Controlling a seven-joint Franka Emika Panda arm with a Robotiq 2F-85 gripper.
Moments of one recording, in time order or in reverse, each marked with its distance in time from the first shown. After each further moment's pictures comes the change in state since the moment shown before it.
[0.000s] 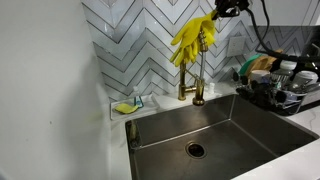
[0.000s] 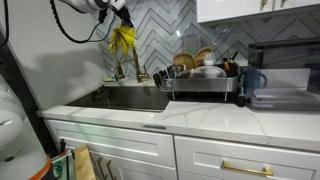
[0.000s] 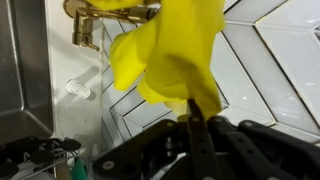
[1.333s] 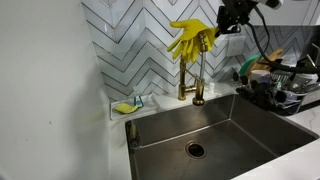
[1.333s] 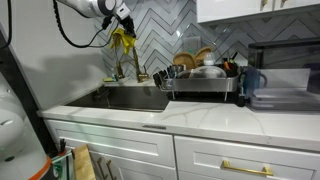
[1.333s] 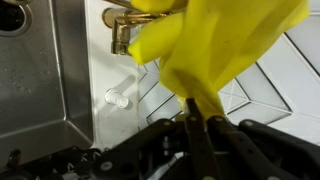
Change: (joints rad) arm 0.005 0.024 -0.030 -0.049 0.064 -0.070 -0.001
